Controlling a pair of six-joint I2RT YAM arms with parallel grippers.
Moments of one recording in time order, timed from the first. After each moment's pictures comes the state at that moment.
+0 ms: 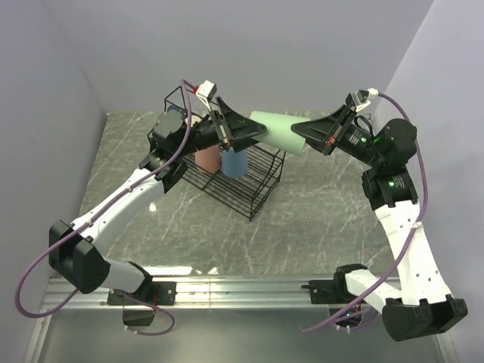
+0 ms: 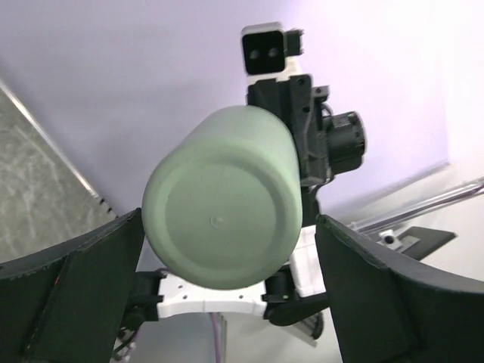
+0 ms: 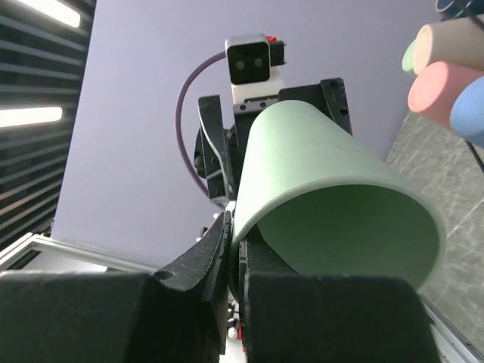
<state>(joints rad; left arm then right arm) -0.59 1.38 1.28 0.35 0.64 -1.28 0.14 1.02 1.23 -0.01 -0.84 1.40</state>
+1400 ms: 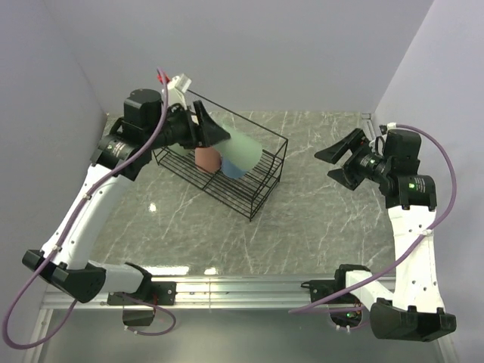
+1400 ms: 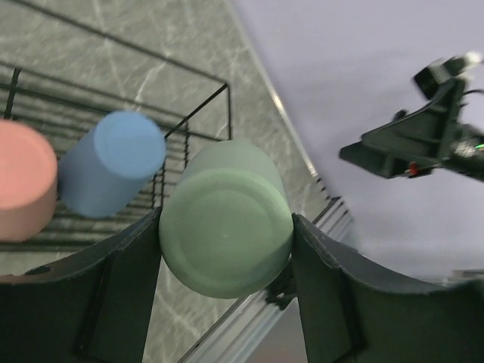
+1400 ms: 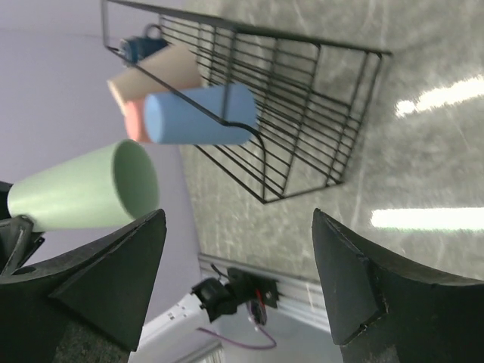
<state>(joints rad) -0.44 1.31 1.66 -0.62 0.44 -0.58 -0.08 1.00 1.33 -0.93 -0.53 0.83</state>
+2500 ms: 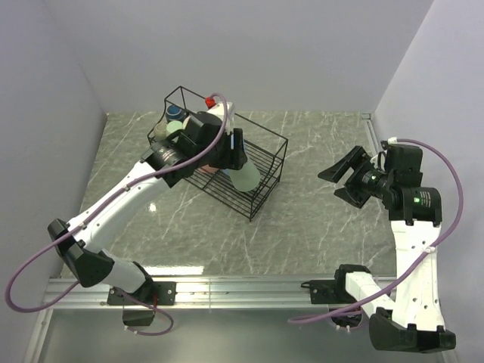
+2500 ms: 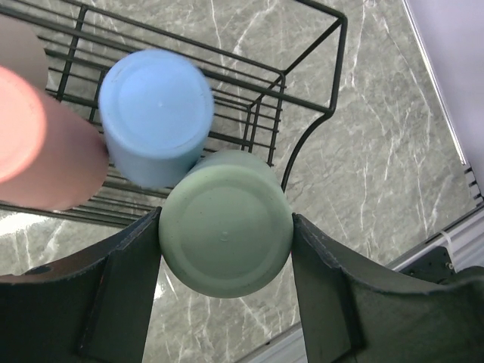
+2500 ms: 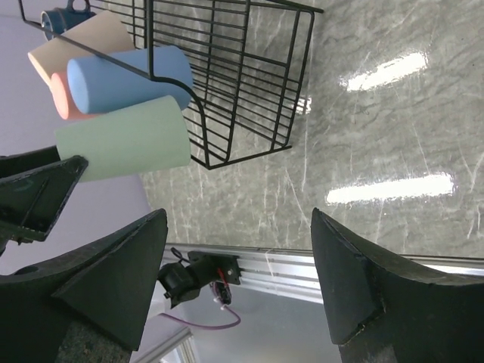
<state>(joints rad) -0.76 1.43 1.59 -0.73 -0.11 -0.46 -0.08 0.93 1.33 -1.15 -0.44 0.72</state>
